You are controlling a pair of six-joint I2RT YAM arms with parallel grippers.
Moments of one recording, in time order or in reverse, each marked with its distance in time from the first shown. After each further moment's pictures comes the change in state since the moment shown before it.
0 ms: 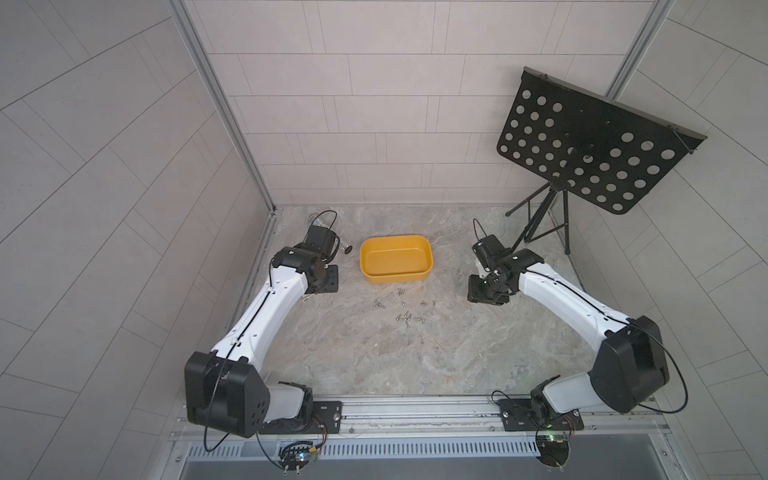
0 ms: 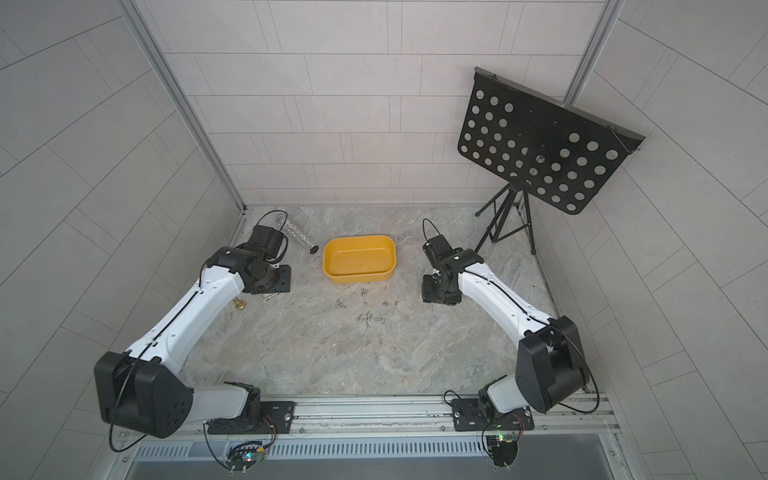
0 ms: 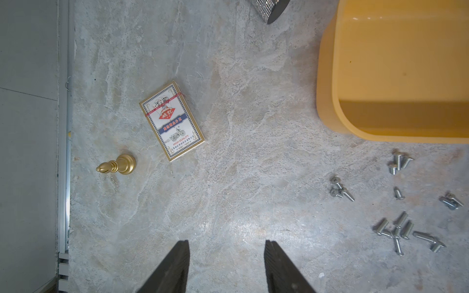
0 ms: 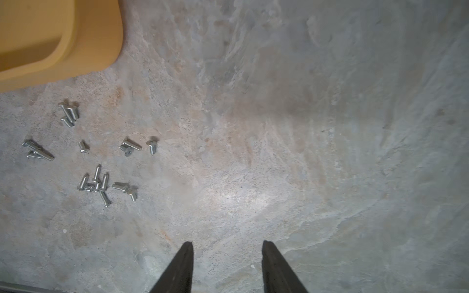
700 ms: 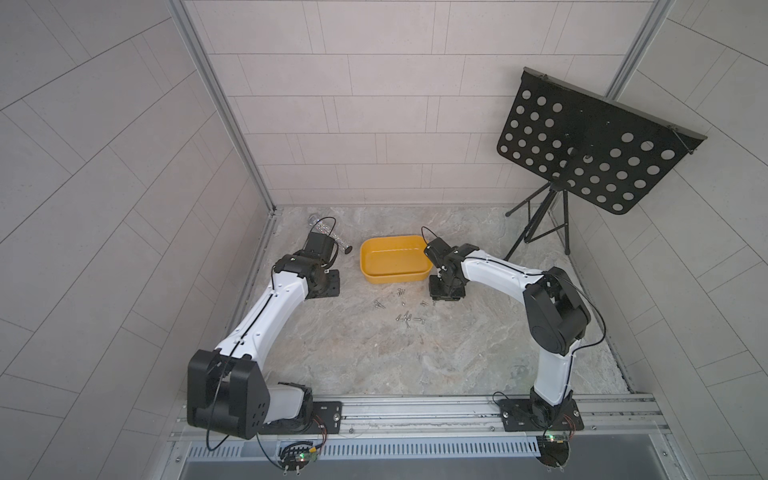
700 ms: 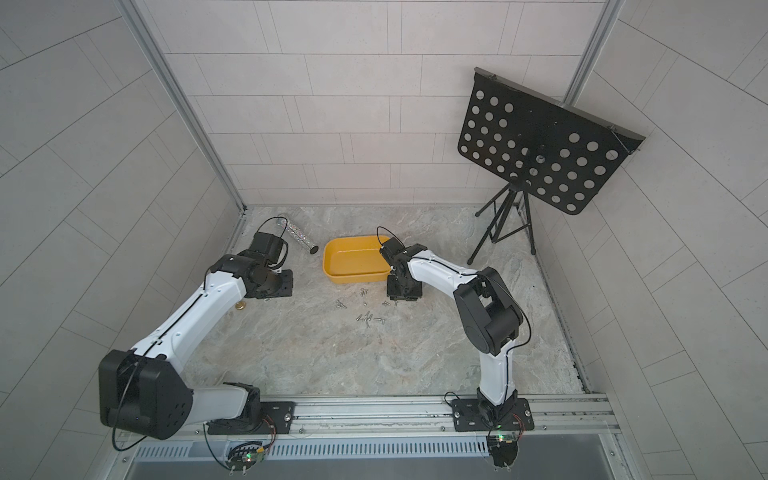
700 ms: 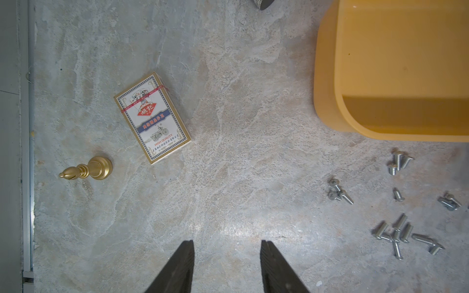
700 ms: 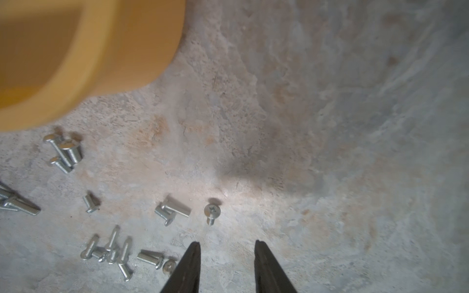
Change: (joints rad) left arm 0.024 -0.003 -0.087 0.102 0.061 0.007; right arm 0.145 0.430 0.235 0.106 0.013 0.098
